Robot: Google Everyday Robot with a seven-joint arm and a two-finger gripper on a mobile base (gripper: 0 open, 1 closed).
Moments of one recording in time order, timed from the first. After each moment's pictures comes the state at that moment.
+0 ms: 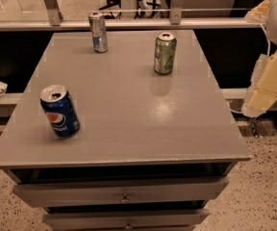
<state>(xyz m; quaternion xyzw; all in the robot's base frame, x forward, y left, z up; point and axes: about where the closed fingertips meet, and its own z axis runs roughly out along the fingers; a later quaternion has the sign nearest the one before) 0.433 -0.203 1.019 -0.60 0.77 -0.08 0.21</state>
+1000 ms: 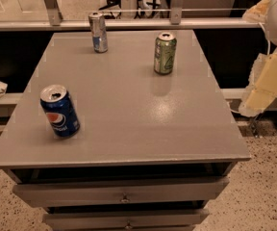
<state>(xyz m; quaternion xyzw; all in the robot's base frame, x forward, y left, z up) 0.433 -0.198 1.021 -0.60 0.76 -0.07 0.23</state>
